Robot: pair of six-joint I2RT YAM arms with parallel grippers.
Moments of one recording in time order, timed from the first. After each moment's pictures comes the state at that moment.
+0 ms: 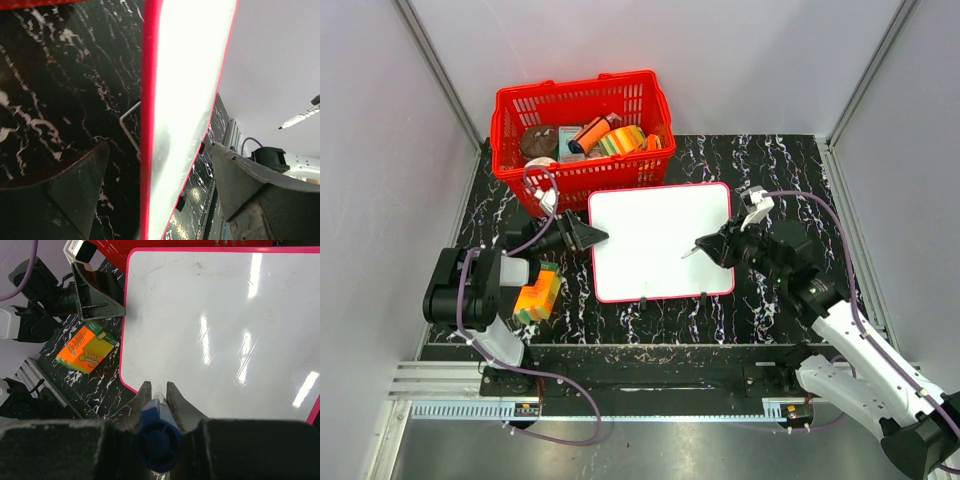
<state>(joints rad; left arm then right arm) -0.03 1.64 0.49 0.94 0.97 -0.77 0.54 0.80 0.73 -0.15 -0.23 0.42</state>
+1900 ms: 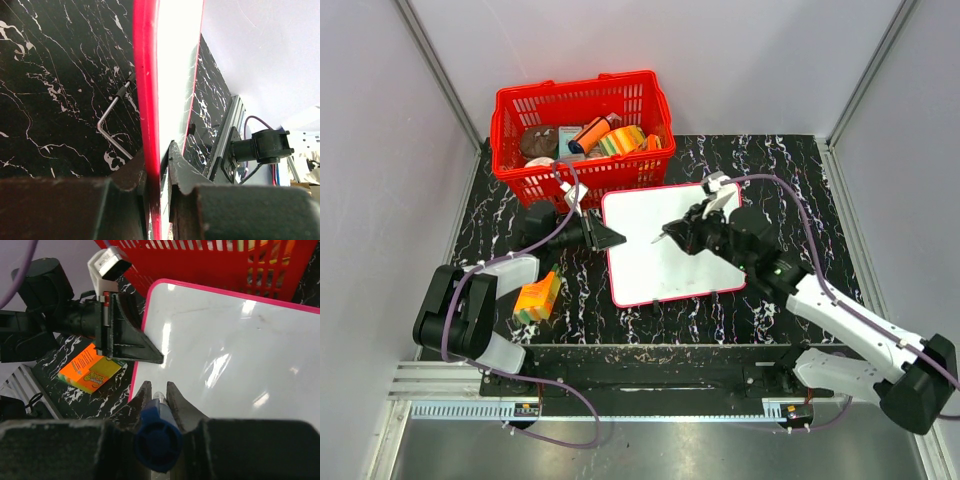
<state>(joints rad) -0.24 1.49 0.62 0.55 0.87 -0.61 0.71 1.04 0.85 0.02 -0.08 0.38</state>
